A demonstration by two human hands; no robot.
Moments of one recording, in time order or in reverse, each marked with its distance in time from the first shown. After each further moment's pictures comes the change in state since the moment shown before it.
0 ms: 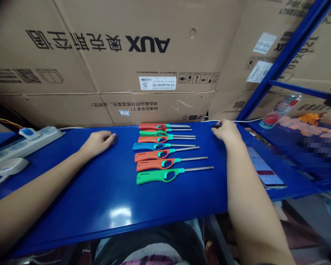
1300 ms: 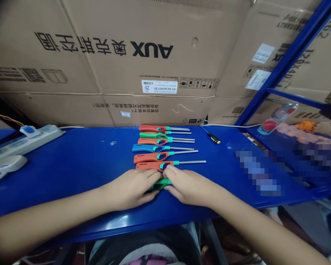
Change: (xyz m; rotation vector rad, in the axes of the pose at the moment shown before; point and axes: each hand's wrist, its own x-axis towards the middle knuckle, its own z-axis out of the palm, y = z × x) left_hand -0.086 0.183 0.002 0.014 -0.385 0.670; right_hand -0.181 -0.066 -0.005 -0.052 -0.553 -1.125
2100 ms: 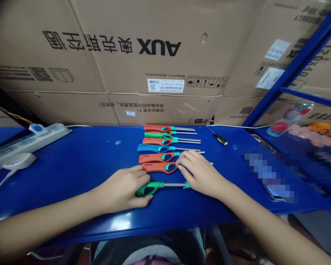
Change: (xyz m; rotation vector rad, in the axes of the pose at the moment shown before) left_hand -0.029 -0.015 0.001 0.030 0.013 -0.151; right_hand 0.005 0.032 -0.003 0.064 0.299 0.036
